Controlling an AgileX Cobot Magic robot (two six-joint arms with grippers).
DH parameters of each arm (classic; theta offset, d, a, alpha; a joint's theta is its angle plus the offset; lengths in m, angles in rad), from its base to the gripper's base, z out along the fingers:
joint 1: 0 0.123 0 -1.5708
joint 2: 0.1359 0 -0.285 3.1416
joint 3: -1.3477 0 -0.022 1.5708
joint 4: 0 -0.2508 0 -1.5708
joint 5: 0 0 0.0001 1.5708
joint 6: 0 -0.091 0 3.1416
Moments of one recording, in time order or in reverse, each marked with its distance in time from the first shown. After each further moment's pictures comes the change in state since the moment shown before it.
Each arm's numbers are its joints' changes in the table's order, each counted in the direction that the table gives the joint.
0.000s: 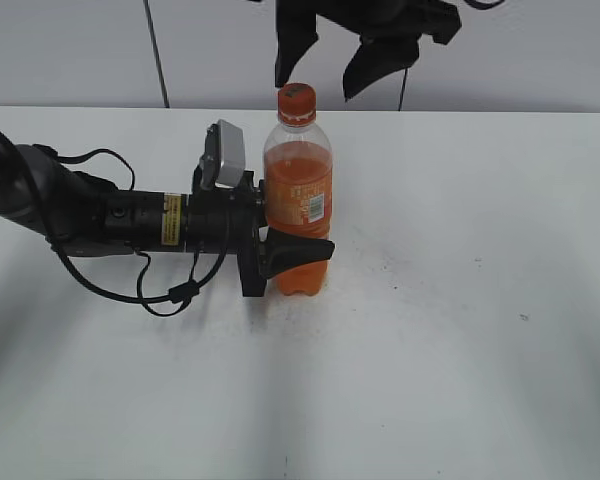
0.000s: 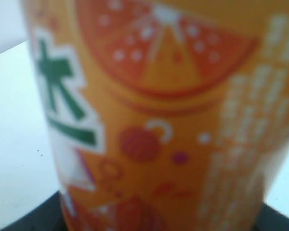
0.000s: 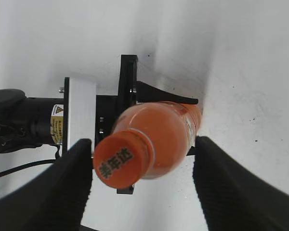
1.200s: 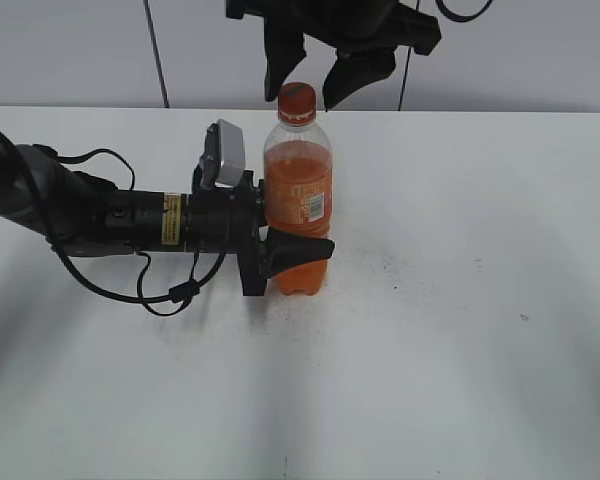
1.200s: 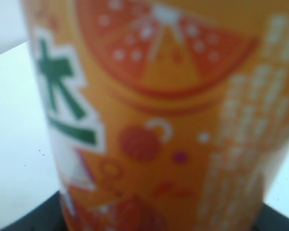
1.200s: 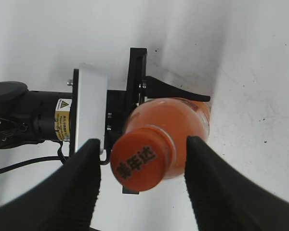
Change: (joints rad) left arm 0.000 0.000 0.000 0.005 -0.001 0.000; right arm 0.033 0.022 0.000 0.013 0.012 -0.006
